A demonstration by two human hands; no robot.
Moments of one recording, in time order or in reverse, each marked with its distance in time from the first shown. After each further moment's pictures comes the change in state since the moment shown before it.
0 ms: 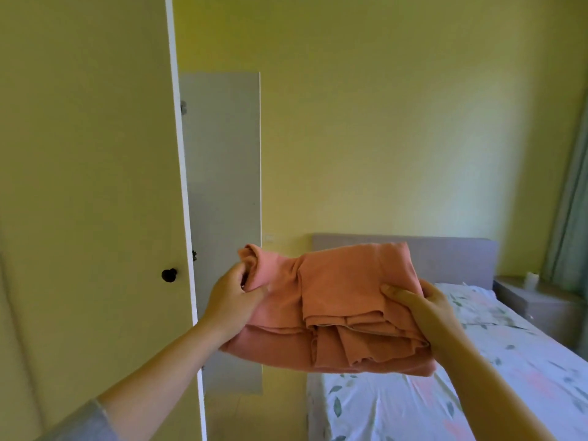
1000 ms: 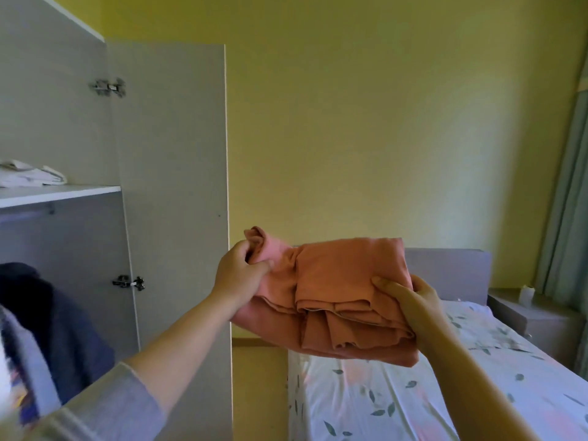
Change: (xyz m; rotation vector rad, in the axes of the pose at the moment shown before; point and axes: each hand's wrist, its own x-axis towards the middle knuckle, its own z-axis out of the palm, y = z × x) left_hand 0.265 -0.075 0.118 -0.062 0.046 0.034; right_hand 0.241 0.061 0.069 0.044 0.097 -0.008
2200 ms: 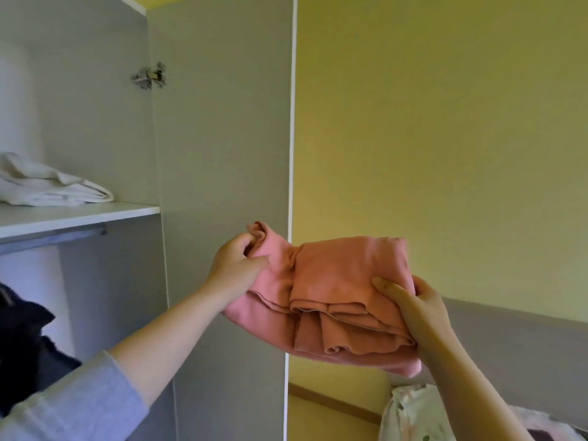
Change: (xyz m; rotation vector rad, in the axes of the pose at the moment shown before) left_hand 0.360 -0.174 -0.001 0.248 0.265 -0.051; right_hand 0.379 0.070 0.312 0.118 -0.335 -0.097
